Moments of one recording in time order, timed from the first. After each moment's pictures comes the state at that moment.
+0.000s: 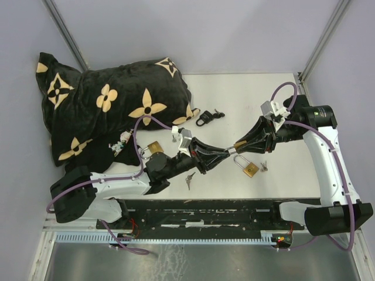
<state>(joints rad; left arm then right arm) -1.10 1.33 0.59 1.14 0.14 -0.46 0.09 1.24 1.44 -1.60 -1.47 -1.33</state>
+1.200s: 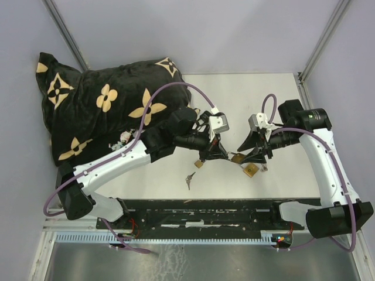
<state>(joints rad) -0.97 1.39 1.27 -0.26 0.59 -0.01 0.12 1.23 1.37 -1.60 -1.21 -1.39</state>
